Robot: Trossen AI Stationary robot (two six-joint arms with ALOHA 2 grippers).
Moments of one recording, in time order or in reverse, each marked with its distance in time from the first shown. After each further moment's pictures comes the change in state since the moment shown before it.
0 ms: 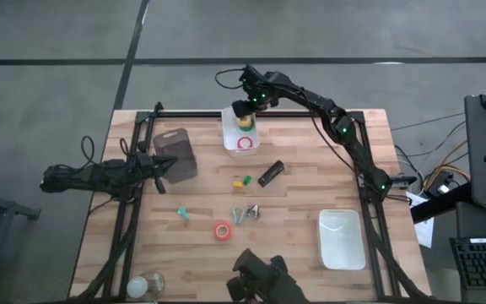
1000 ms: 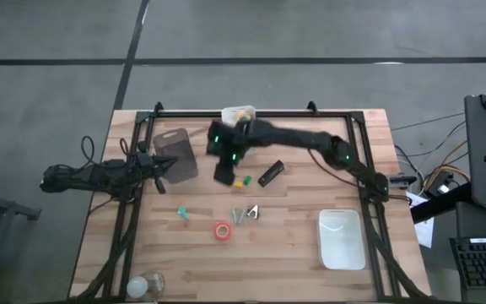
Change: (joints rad) left arm 0.000 0.000 0.000 0.000 0.000 0.000; right arm 0.492 -0.100 0.001 0.016 -0.202 -0.369
